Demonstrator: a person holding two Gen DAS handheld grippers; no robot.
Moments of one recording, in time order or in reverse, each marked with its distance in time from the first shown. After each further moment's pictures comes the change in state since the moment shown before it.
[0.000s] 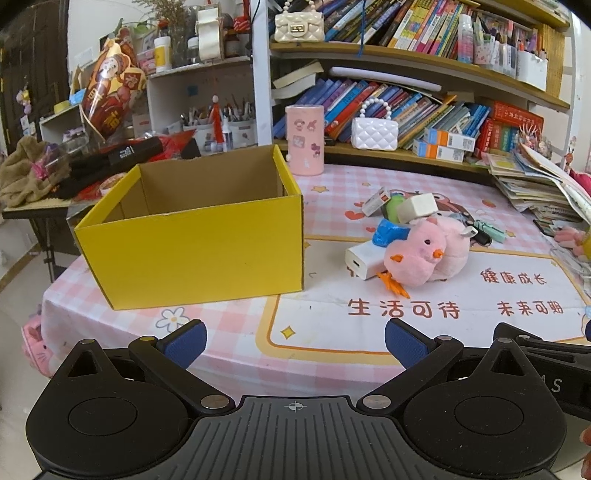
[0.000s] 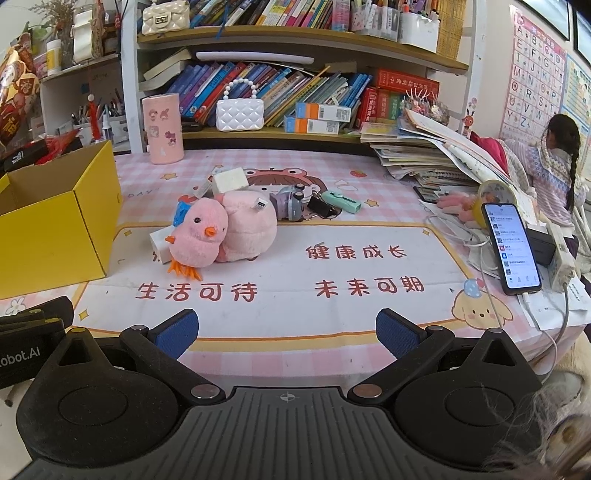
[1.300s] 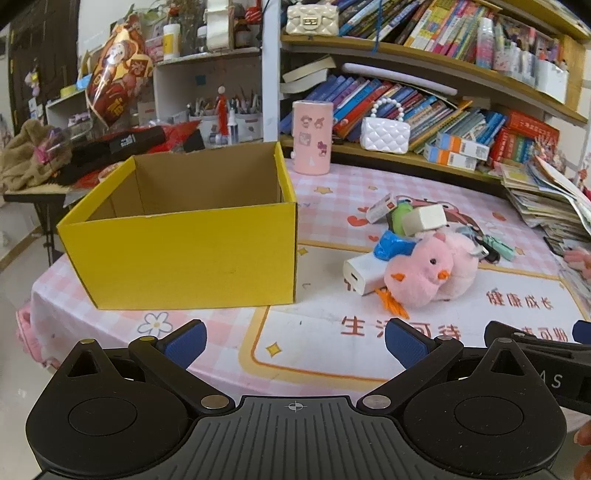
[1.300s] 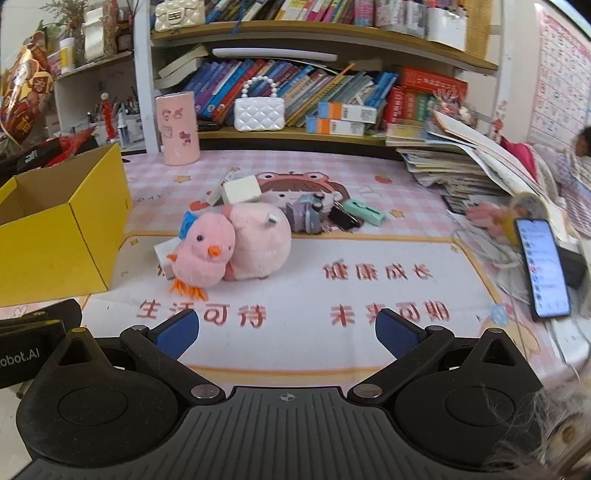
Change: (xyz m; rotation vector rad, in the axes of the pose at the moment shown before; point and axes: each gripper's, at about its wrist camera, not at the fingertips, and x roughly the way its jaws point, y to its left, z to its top) left arm 0.029 -0.014 0.016 -0.078 0.021 0.024; right arm 0.034 -0.014 0.030 -0.030 0.015 0.101
